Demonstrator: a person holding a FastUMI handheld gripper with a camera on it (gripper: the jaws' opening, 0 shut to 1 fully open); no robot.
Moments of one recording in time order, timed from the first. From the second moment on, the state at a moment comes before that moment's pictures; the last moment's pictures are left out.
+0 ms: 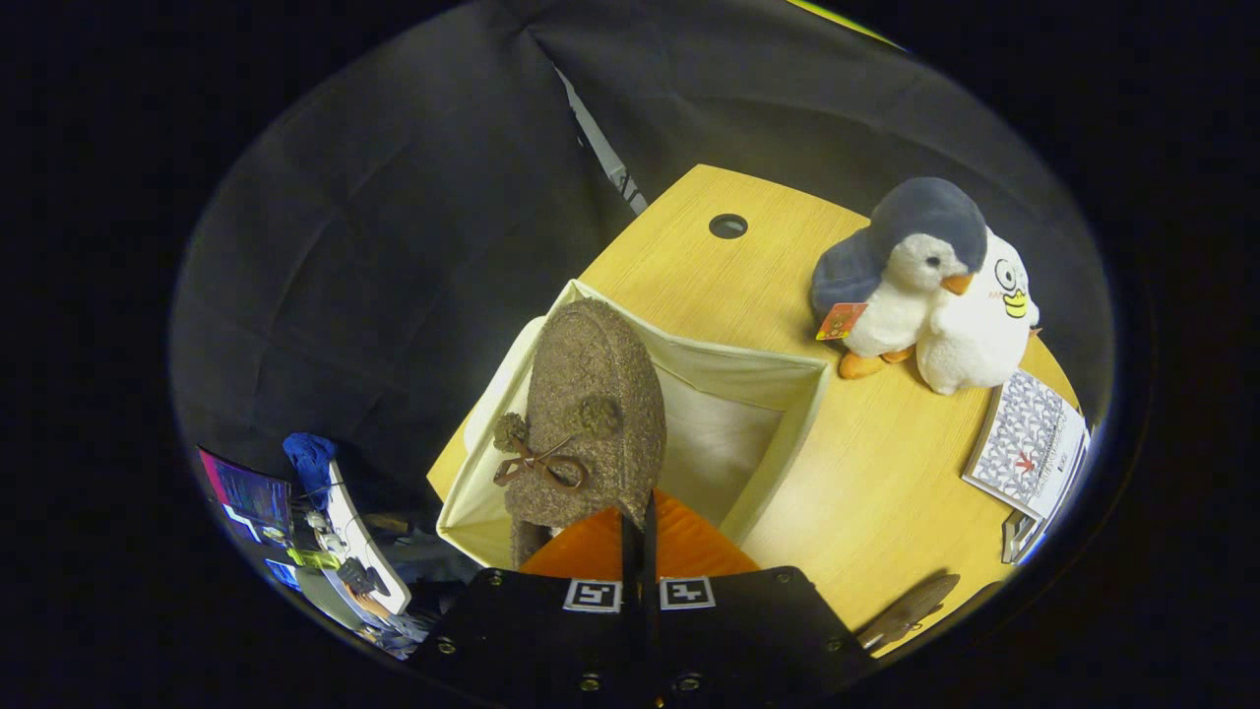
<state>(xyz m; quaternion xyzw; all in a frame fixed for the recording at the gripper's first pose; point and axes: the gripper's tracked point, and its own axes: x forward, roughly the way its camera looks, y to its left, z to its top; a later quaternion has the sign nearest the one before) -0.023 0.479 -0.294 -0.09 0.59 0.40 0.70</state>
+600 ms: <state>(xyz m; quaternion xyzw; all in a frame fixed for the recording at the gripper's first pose) -0.035 0.499 -0.343 -0.13 0.62 0.38 0.68</state>
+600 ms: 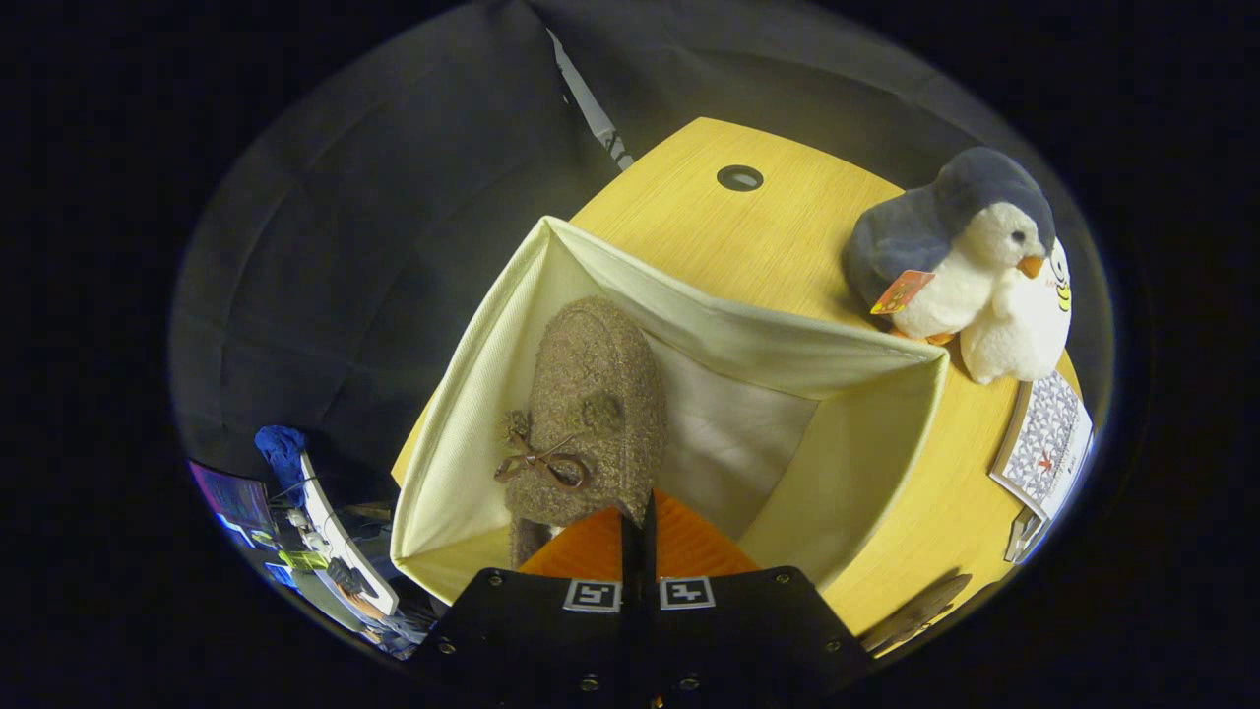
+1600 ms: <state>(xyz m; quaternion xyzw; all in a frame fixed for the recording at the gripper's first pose) -0.013 0.390 -0.221 -0.01 0.53 0.39 0.75</state>
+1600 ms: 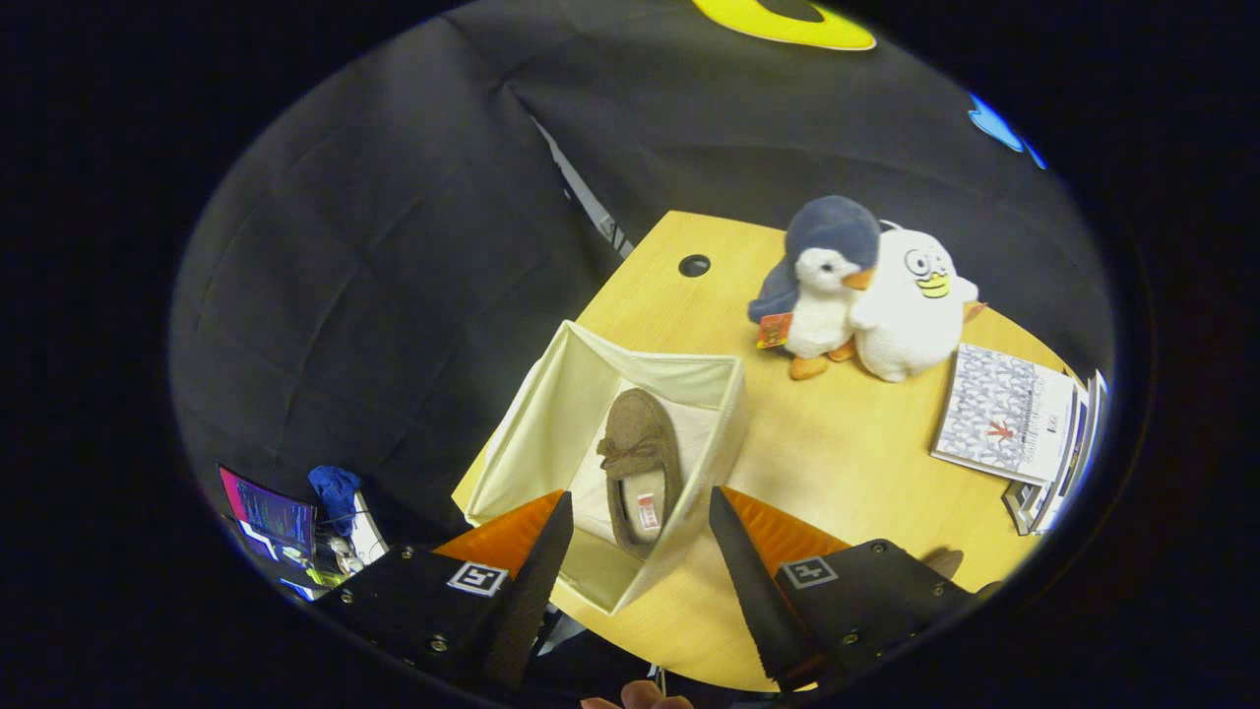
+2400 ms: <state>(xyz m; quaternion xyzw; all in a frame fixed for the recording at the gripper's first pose) -0.014 0.187 -0.268 0.11 0.58 0.23 0.78</state>
